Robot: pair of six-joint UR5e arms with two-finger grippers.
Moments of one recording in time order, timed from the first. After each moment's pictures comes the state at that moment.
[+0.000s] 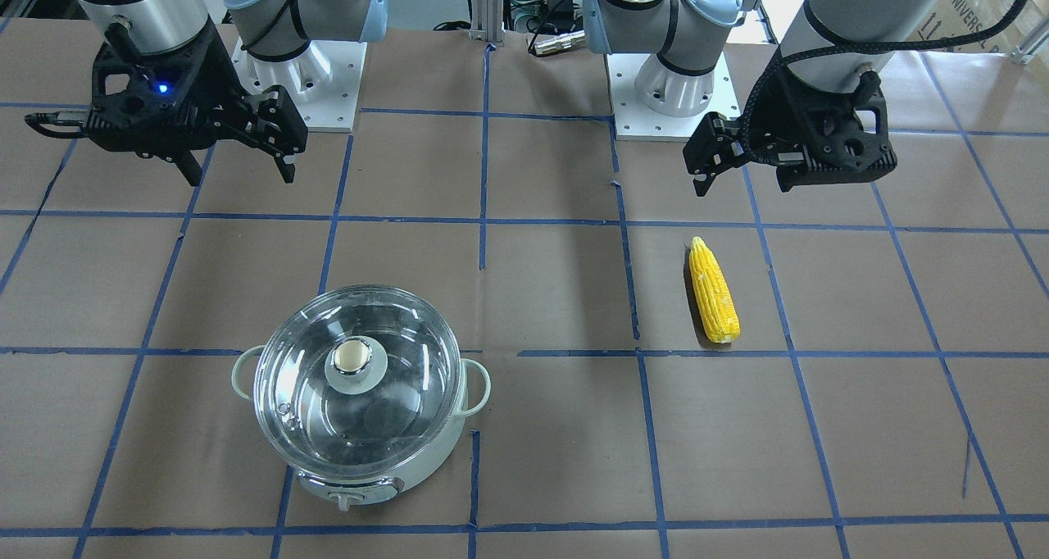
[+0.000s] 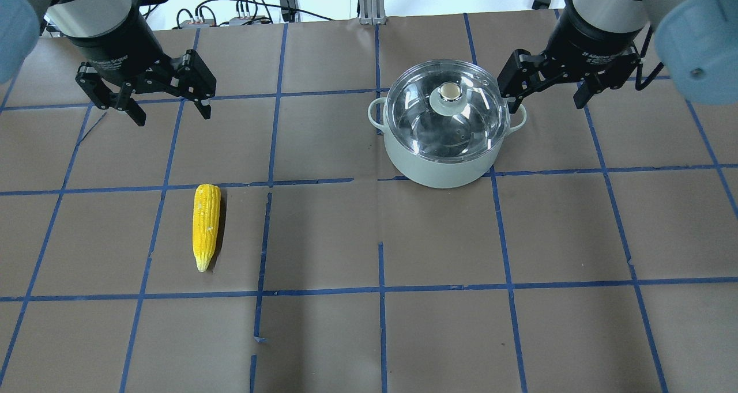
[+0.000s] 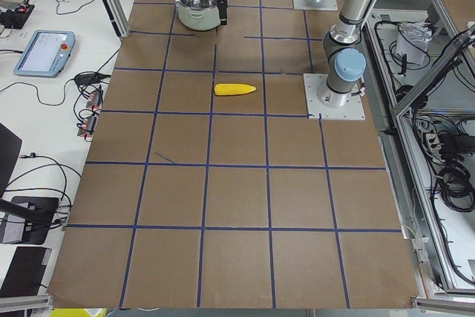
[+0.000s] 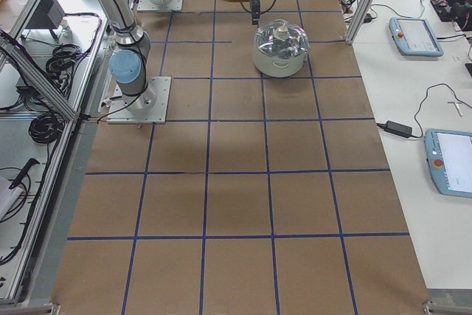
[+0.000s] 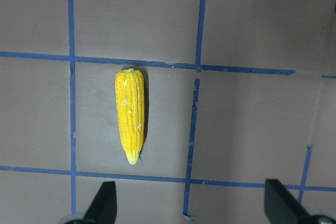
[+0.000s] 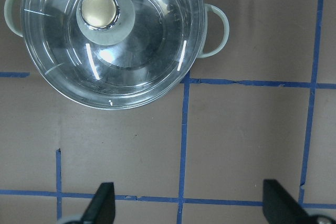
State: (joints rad) left arm -1.51 -1.61 -1.50 -1.65 1.58 -0.02; right arm 1.57 -1.60 1.60 -1.63 -1.54 -0.05
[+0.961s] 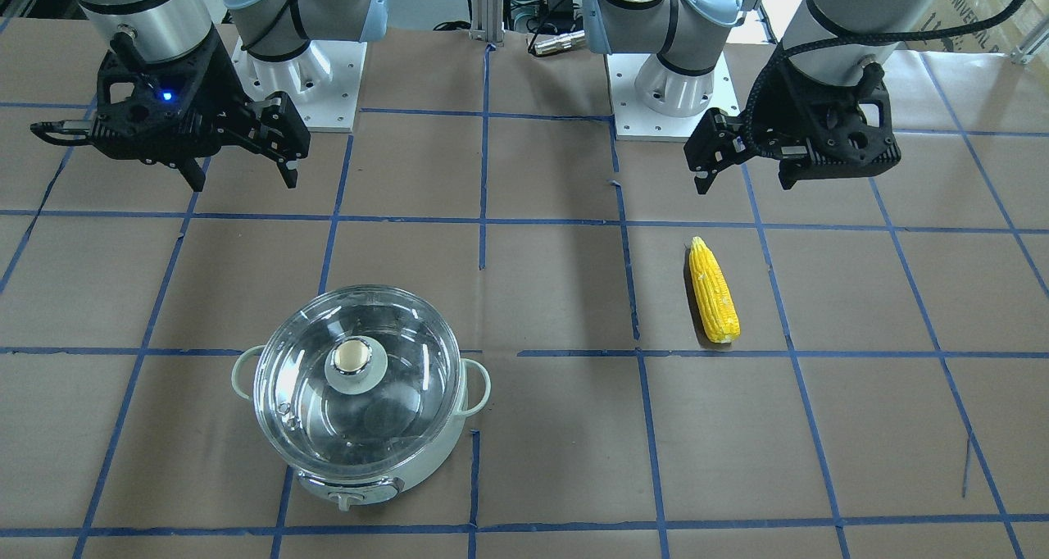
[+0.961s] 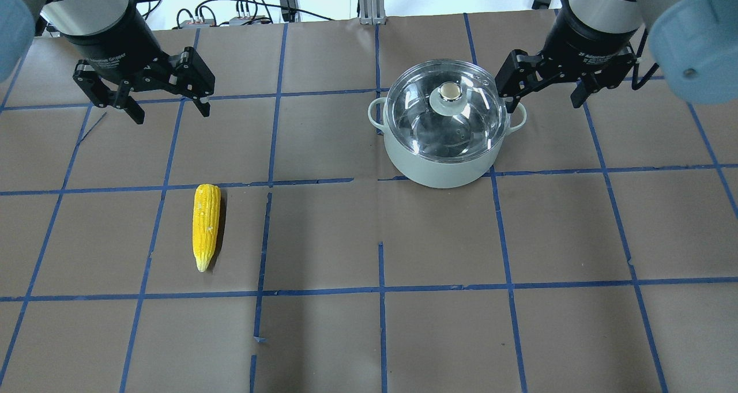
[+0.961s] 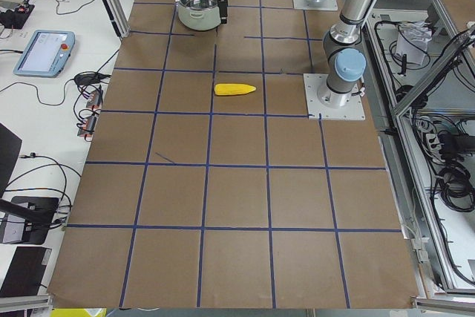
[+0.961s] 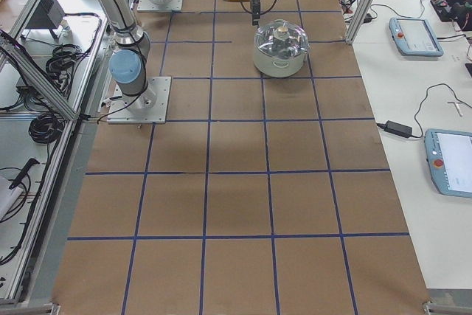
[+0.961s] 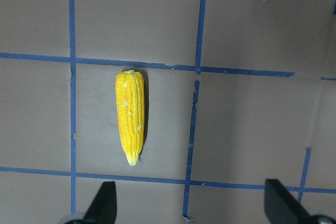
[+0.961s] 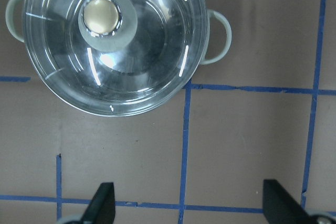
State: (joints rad) left arm -1.51 -1.60 -1.50 -1.65 1.58 -0.03; right arm 1.58 -1.57 1.59 -1.66 -1.54 -0.05
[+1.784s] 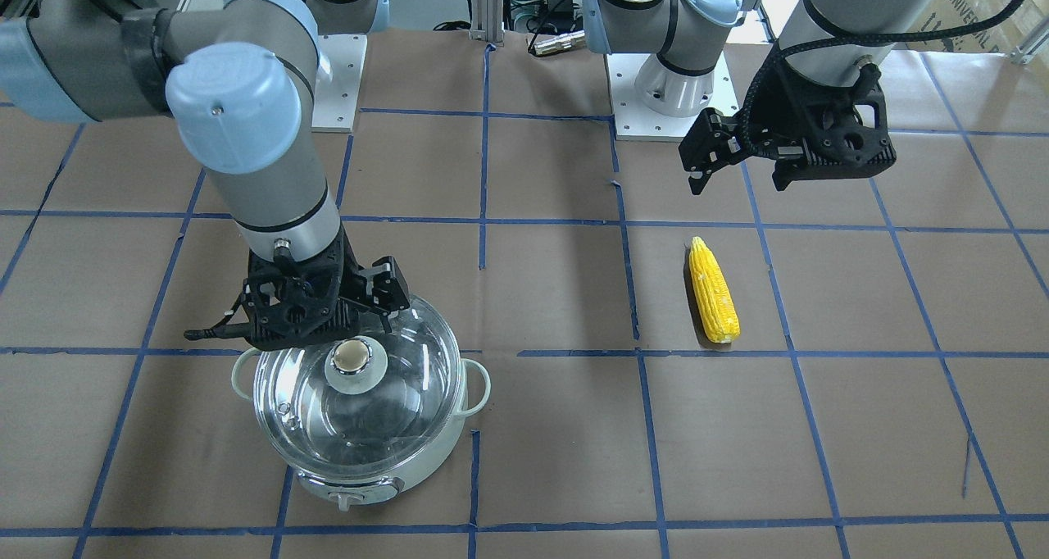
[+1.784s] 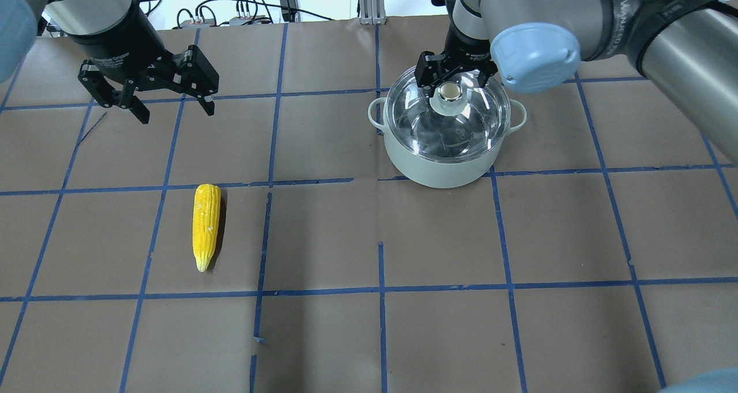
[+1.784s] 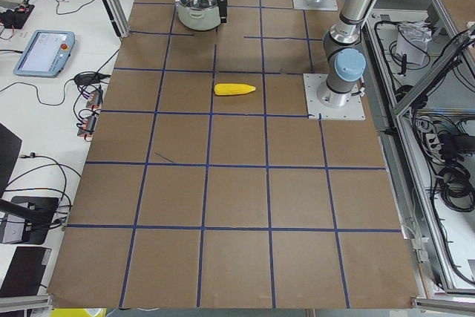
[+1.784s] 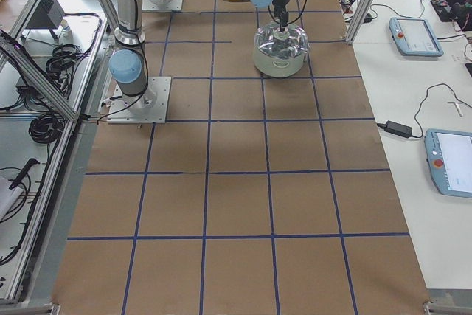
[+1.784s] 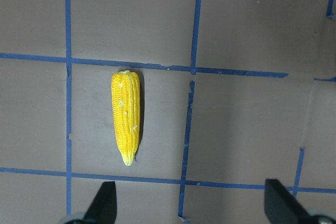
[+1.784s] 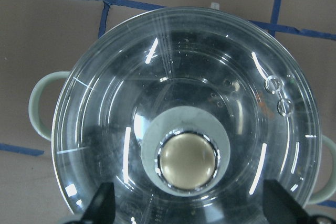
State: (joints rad) left arm -1.52 -1.61 -1.50 -1.64 1.56 -0.03; right arm 1.72 -1.24 1.51 -1.98 -1.55 -0.03
